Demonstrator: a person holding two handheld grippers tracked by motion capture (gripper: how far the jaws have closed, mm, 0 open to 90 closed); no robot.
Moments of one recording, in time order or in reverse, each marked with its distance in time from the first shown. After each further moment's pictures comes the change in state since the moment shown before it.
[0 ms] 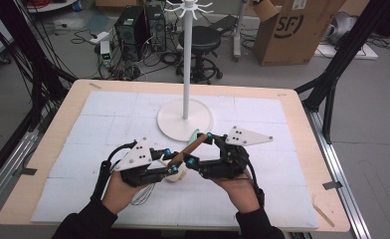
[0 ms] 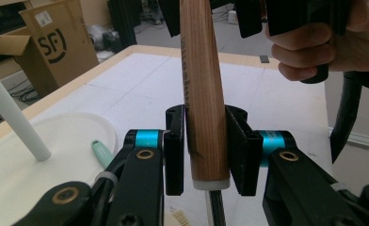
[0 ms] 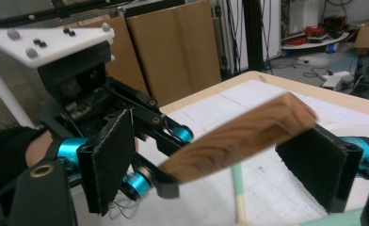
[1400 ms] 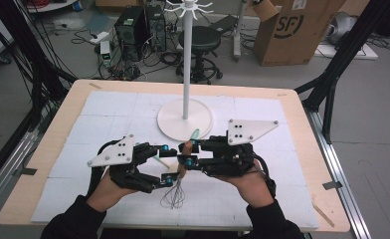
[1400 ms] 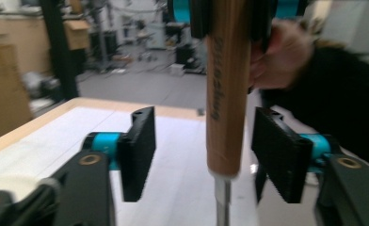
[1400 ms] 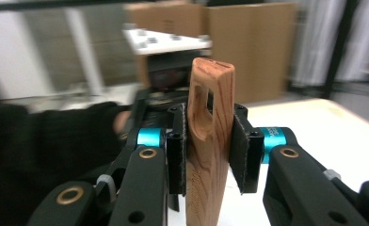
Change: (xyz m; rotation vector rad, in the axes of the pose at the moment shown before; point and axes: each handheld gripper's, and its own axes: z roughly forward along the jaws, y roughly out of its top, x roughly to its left) left arm 0.003 0.016 -0.022 -0.244 -0.305 -0.052; right arm 0.026 0.051 -0.011 0.060 0.352 -0.195
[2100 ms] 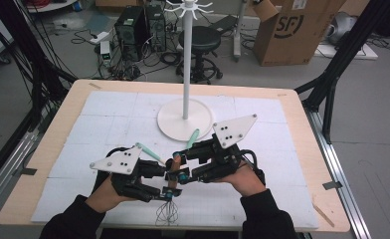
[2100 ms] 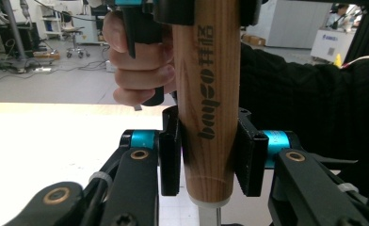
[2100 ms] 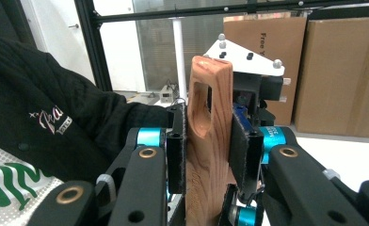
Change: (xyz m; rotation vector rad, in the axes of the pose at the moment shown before) left arm -0.006 -0.009 0.006 0.039 -0.250 -0.020; right arm -0.015 -0.009 0.025 -0.047 0.362 -0.067
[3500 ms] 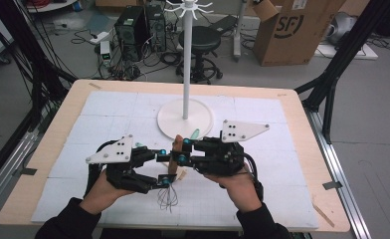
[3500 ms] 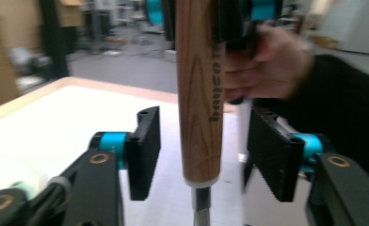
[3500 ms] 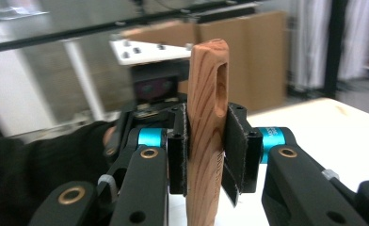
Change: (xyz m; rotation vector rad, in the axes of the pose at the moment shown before) left arm 0.002 0.008 -0.014 0.035 0.261 -0.048; right arm 0.013 -0.007 -0.006 -0.055 -0.397 0.139
